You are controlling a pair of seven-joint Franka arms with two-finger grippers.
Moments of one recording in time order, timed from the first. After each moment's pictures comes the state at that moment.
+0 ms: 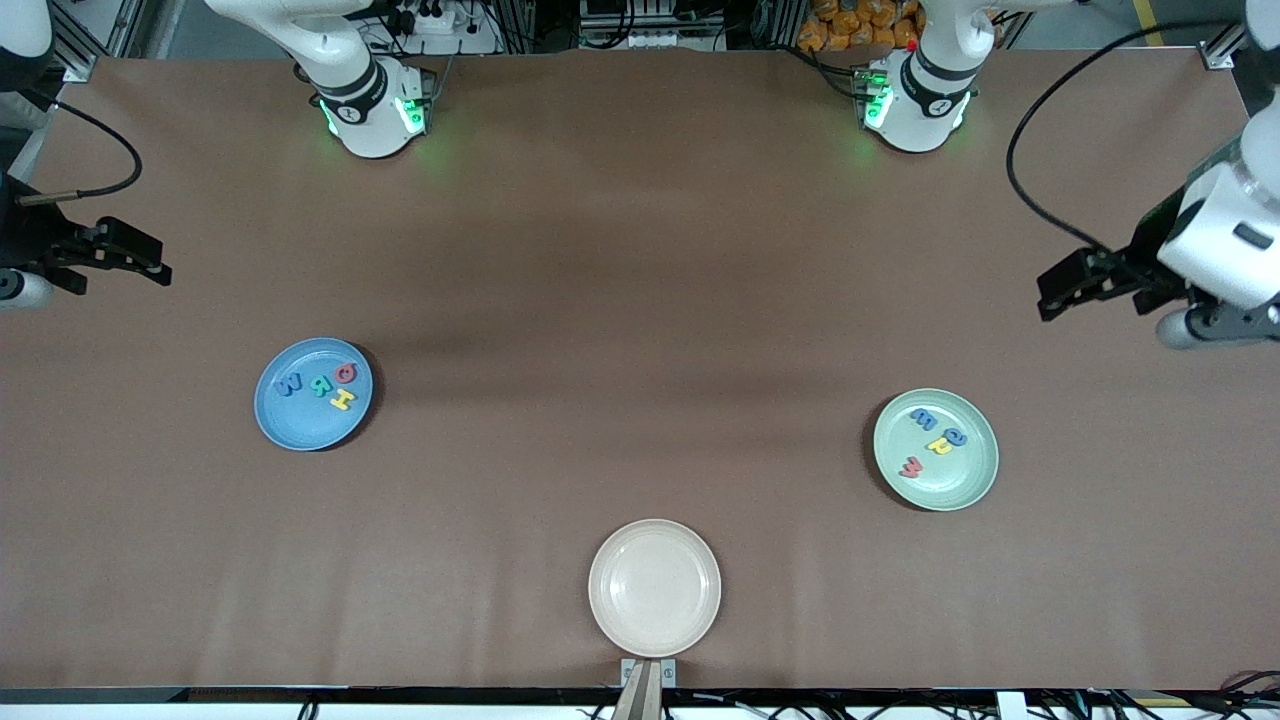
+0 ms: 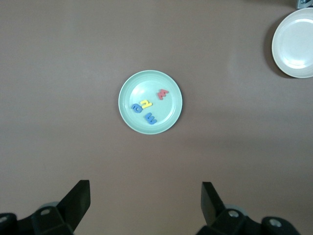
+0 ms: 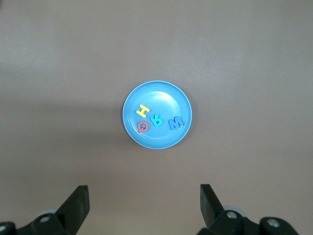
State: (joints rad) left arm -0.11 0.19 -0.07 -1.25 0.03 1.45 -0.24; right arm 0.07 -0.01 -0.14 -1.66 0.02 1.61 -0.16
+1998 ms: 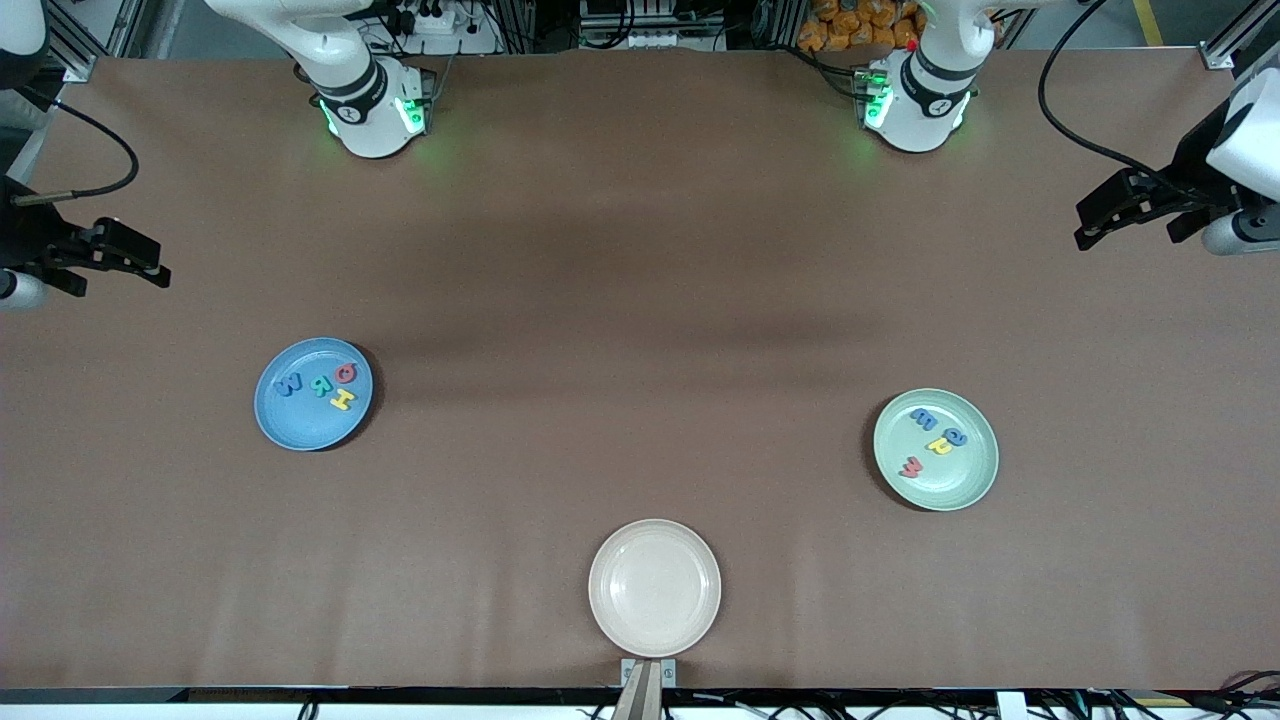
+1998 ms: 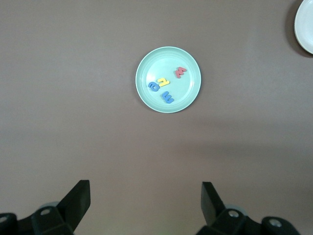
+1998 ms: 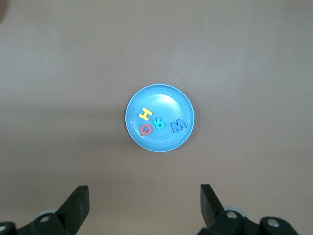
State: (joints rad) left arm -0.01 -0.06 -0.09 -1.60 0.01 1.55 -0.17; right arm 0.07 -0.01 -0.14 -1.66 0.03 1.62 -0.16
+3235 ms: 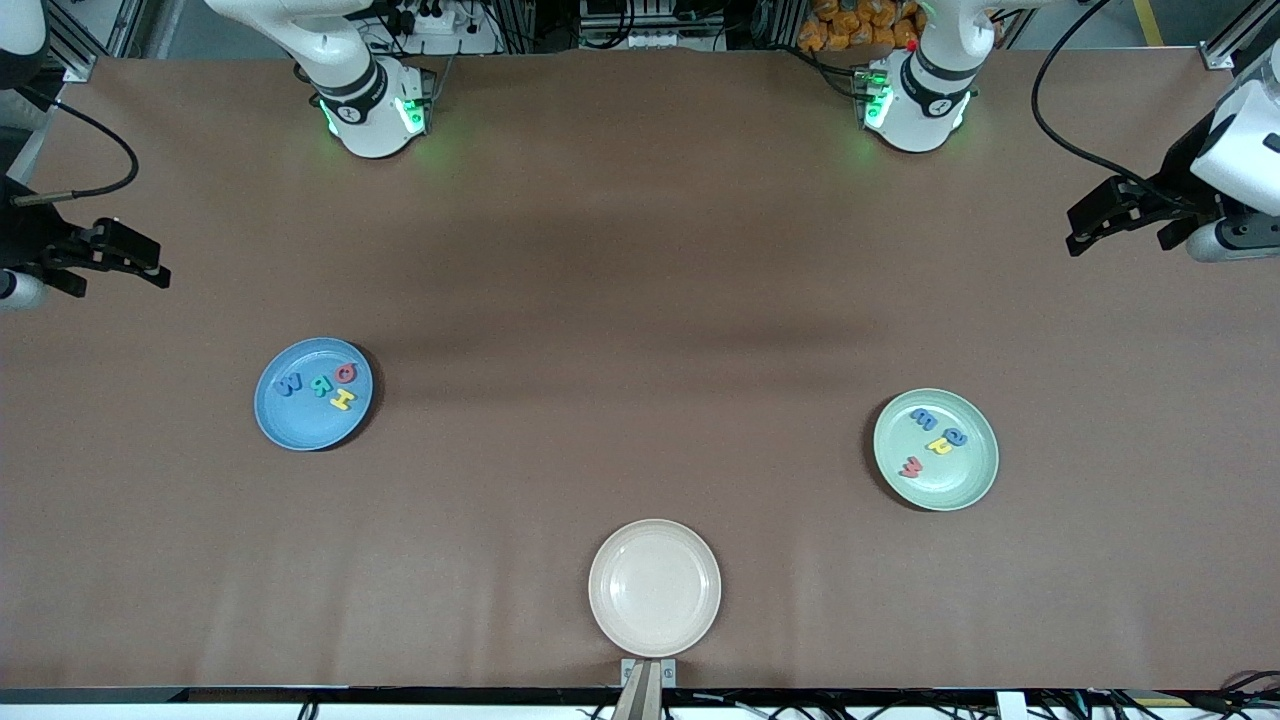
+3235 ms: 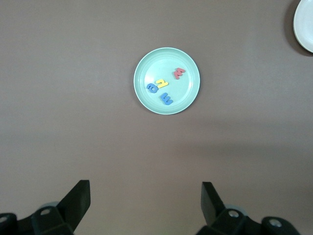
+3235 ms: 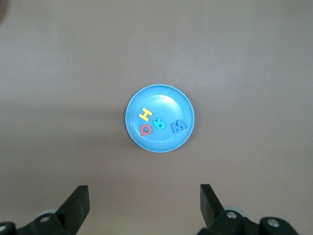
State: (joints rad) left arm -0.01 -0.07 -0.09 -1.62 0.01 1.58 -0.16; right arm 0.07 -0.01 -0.14 -1.66 0.03 1.62 -0.16
